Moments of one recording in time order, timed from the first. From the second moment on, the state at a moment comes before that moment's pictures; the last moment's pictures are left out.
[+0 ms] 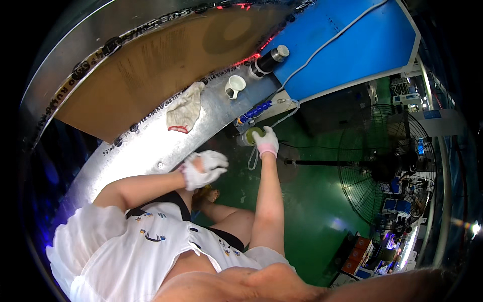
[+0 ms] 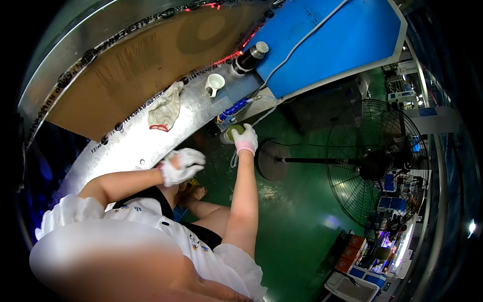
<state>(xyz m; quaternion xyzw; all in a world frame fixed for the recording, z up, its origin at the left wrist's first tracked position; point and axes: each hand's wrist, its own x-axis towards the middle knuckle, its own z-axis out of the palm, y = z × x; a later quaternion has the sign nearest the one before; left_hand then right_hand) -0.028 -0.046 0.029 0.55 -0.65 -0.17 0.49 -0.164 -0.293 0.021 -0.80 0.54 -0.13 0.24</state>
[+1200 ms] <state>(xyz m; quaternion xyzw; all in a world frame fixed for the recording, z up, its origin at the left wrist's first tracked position) -0.131 -0.192 0.079 0.52 0.10 -0.66 0.54 -0.203 -0.338 0.020 -0.61 0.55 -0.17 0.55</state>
